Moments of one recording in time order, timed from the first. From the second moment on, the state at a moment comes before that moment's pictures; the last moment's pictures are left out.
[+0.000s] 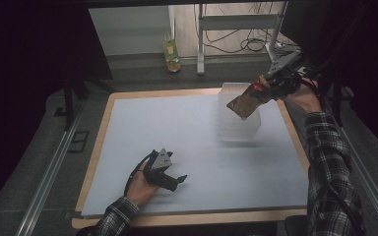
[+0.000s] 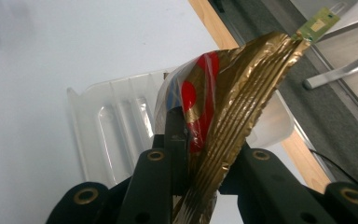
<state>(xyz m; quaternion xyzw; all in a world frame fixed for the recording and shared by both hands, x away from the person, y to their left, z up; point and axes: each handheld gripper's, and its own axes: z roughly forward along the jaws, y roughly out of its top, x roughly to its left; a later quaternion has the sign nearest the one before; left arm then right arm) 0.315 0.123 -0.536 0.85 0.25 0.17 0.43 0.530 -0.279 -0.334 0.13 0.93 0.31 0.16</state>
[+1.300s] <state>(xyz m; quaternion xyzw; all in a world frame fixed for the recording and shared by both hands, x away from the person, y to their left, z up) 0.315 0.125 -0.535 0.85 0.26 0.18 0.43 0.545 -0.219 -0.385 0.15 0.94 0.29 0.11</state>
